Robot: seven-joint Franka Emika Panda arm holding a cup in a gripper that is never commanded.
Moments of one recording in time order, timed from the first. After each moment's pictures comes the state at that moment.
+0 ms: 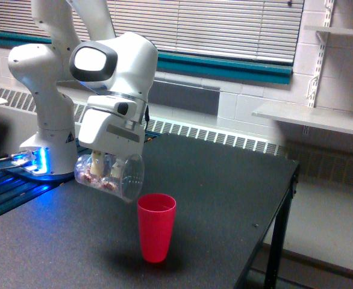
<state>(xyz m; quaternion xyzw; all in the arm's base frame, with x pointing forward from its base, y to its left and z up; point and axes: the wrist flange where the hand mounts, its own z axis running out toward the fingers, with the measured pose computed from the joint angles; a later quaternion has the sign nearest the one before) 0.402 -0.235 0.280 0.91 -0.36 0.09 0.20</state>
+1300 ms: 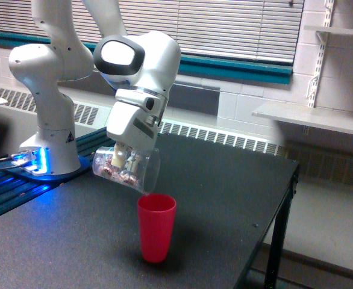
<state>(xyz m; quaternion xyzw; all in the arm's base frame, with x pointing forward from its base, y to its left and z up) 0.431 -0.200 0.288 0.92 -0.30 0.07 0.25</state>
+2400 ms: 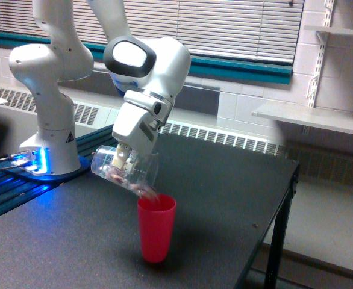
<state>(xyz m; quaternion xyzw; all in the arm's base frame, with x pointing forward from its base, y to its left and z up) 0.440 -0.199 0.283 0.92 -0.27 0.04 0.29</state>
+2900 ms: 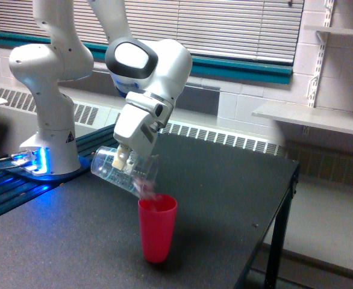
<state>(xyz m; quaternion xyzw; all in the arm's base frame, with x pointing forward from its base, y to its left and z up) 0.441 -0.199 0.280 0.92 -0.26 0.03 0.30</state>
